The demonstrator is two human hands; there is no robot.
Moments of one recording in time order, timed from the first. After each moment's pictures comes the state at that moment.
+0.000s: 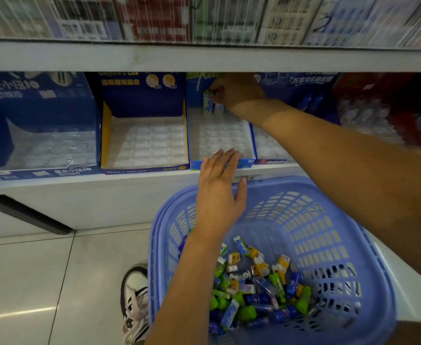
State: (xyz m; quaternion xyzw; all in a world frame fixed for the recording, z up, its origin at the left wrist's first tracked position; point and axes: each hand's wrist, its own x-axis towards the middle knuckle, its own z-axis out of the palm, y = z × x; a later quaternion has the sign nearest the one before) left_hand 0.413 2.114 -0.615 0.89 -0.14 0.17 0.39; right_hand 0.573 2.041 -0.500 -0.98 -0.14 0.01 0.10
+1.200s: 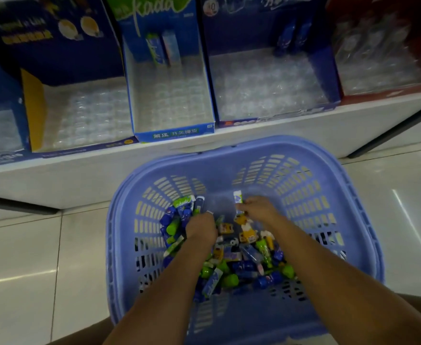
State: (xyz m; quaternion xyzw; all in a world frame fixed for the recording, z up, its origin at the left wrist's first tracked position) left_hand 0.367 2.076 -0.780 0.93 0.01 -0.36 0.07; right_hand 0.393 1.919 -0.792 -0.77 0.28 0.33 0.47
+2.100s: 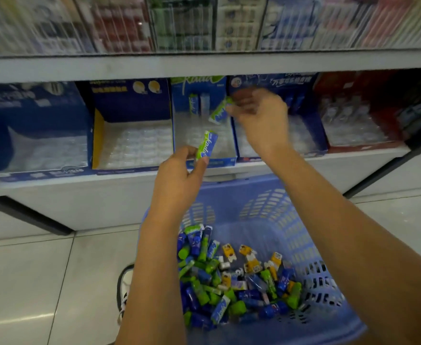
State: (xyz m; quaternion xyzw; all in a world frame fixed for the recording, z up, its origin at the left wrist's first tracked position) left_hand 0.412 2.147 -0.563 0.88 0.00 0.07 0.47; right_hand 0.482 1.990 -0.511 -0.83 -0.03 -0.17 0.52
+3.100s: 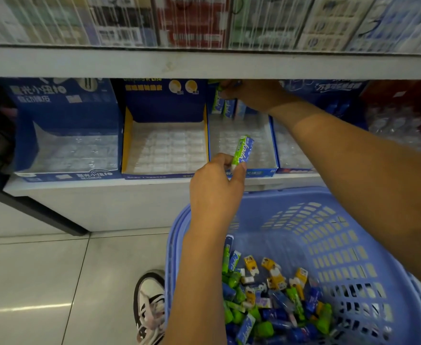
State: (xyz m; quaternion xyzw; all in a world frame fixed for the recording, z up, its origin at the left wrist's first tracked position) left_hand 0.423 2.148 -0.566 0.88 0.05 0.06 0.47; right_hand 0.615 2.039 -0.526 -0.91 -0.17 0.02 0.39
